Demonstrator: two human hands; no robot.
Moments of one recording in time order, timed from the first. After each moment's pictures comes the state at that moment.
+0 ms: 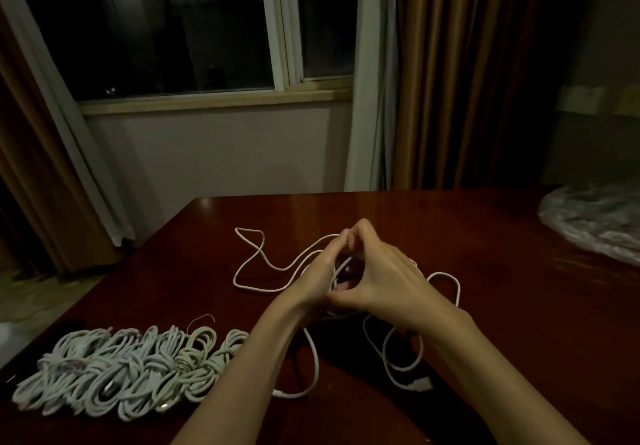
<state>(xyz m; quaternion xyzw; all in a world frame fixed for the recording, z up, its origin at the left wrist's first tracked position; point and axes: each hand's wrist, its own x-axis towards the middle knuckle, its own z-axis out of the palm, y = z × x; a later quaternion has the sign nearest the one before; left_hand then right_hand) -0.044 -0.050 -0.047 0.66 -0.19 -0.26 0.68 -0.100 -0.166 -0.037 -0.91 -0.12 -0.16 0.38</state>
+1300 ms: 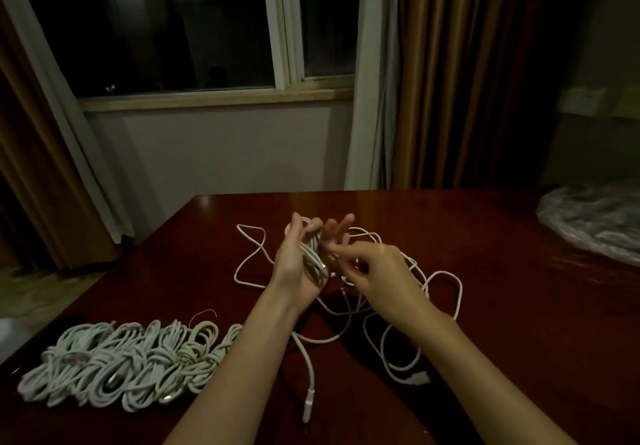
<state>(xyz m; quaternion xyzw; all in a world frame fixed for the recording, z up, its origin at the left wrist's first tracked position) -0.033 -0.045 -0.042 0.33 -0.09 -0.24 0.91 -0.091 -0.164 -0.056 -0.89 -0.11 -0.25 0.36</state>
